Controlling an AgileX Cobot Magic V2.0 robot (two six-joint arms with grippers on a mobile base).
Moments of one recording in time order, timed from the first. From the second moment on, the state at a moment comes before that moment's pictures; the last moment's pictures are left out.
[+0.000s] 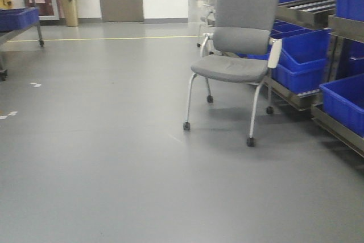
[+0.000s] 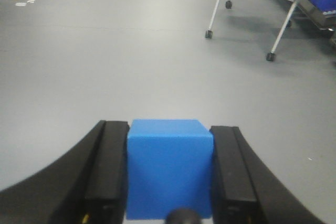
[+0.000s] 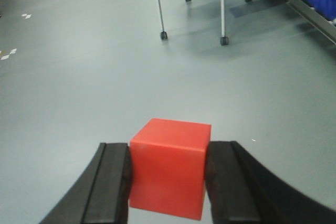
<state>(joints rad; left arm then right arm) -0.11 0.45 -0.38 0.11 0.42 -0.27 0.07 0.43 -0.42 0.08 0.44 0.24</state>
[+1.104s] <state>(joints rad) -0.11 0.45 -0.38 0.11 0.42 -0.27 0.07 0.43 -0.42 0.08 0.44 0.24</state>
